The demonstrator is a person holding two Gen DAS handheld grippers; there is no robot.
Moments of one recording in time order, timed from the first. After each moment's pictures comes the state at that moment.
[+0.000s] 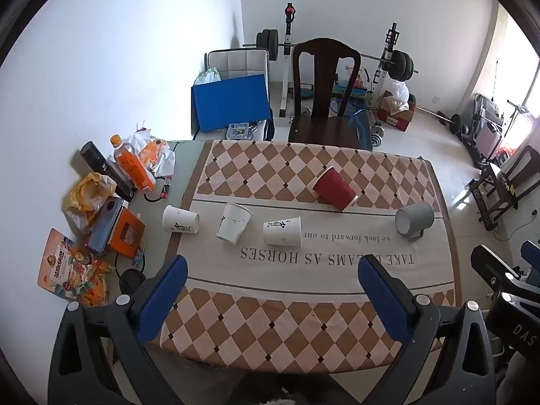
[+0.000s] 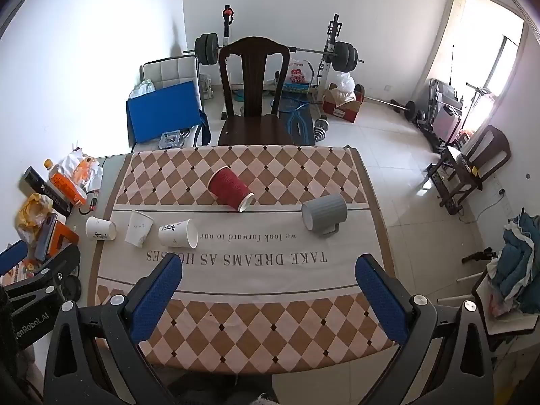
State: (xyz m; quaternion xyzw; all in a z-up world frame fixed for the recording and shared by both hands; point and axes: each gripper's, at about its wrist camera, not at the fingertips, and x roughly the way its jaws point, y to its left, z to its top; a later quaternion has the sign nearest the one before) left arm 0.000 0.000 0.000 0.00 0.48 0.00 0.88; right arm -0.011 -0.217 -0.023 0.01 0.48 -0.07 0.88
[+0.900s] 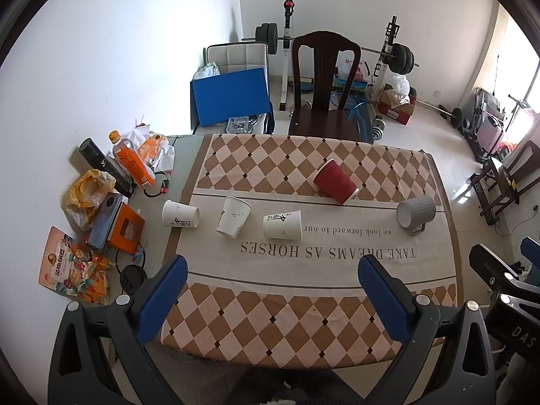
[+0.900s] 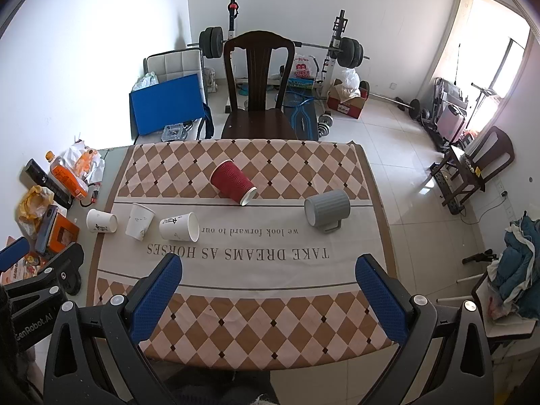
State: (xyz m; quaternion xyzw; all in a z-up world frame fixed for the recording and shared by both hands) left arm 0.001 0.000 0.000 0.00 0.49 0.00 0.87; right arm -0.009 -0.215 -0.028 0.00 0.49 -0.07 0.87
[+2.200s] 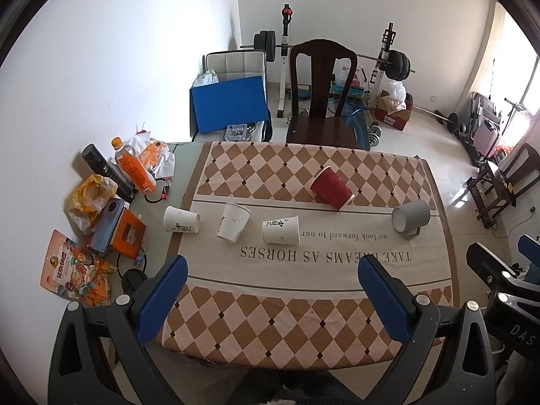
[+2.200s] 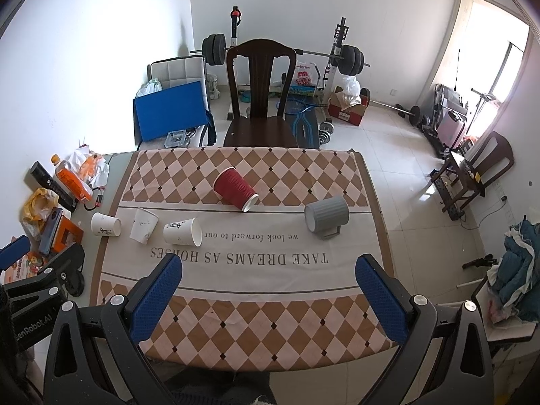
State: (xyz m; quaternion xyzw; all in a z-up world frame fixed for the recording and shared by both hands) left arm -0.015 0.008 -0.010 0.01 0.49 0.00 0.87; right arm -0.016 -0.211 -0.025 0.00 0.48 -0.07 0.87
